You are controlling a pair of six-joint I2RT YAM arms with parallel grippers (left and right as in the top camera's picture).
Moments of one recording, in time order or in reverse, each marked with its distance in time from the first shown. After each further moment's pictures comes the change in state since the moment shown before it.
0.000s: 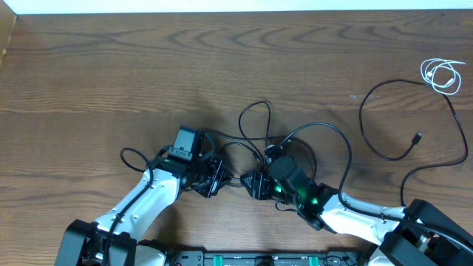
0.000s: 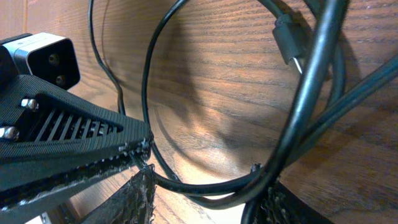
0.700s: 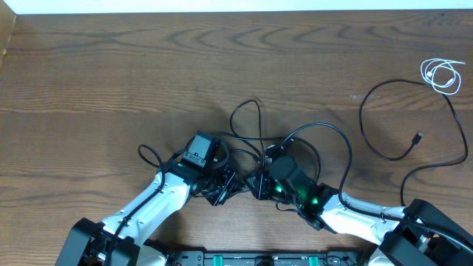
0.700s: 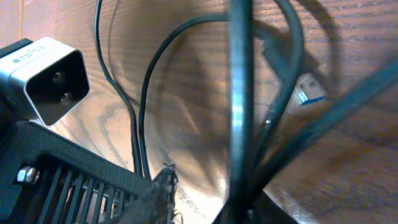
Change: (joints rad) left arm -0.135 0.000 0.000 -0.010 0.027 0.112; right arm -0.001 0.000 -0.001 -0.005 0.002 0.001
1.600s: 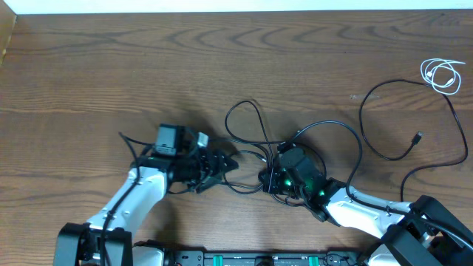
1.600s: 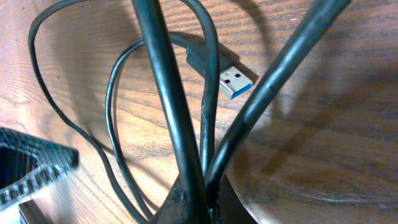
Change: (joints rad) left arm 0.312 0.000 -0.003 -0.012 0.230 0.691; right arm -0.113 0.001 0.000 -0.103 -0.045 -0.016
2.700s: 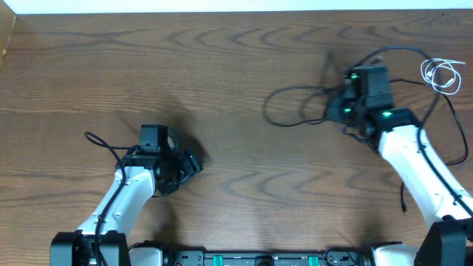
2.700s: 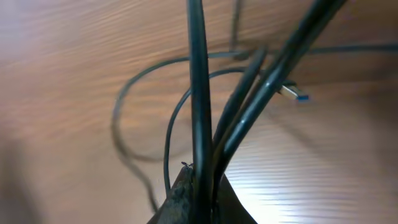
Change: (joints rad) left arm 0.119 -0.021 0.020 -0.155 -0.513 0.058; right arm -0.585 -0.035 0.591 -0.744 0.128 -0.493
